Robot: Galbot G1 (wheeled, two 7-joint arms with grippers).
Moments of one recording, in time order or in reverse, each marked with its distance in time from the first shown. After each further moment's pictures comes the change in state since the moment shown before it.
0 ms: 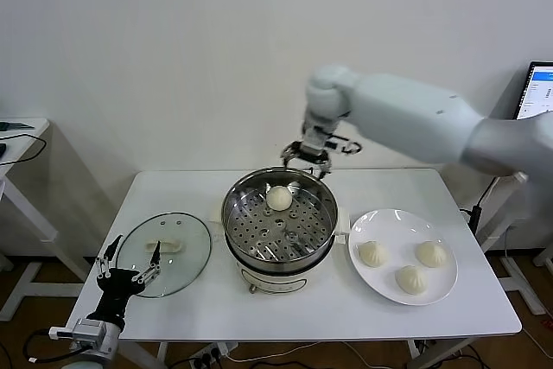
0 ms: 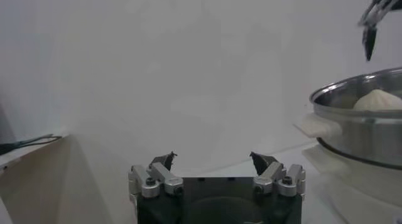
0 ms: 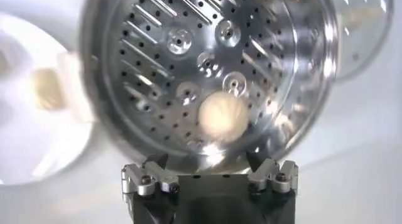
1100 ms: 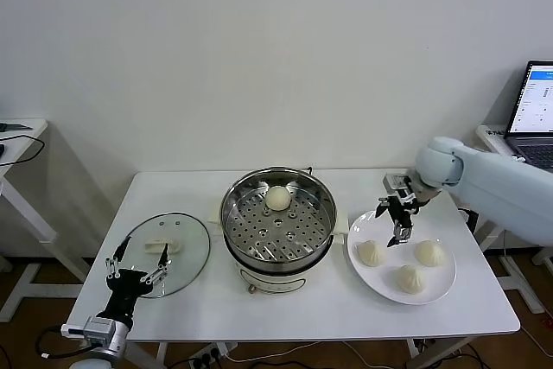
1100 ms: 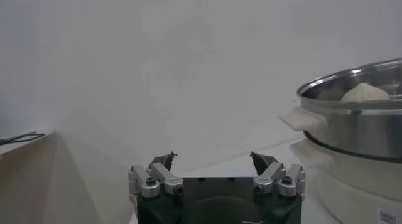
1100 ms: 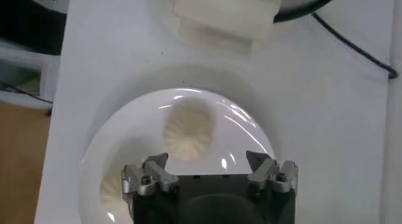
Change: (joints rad) left arm -0.025 0.000 0.028 0.047 0.016 -0.004 0.001; right arm -0.386 -0.293 0.150 0.033 0.094 -0.539 0.077
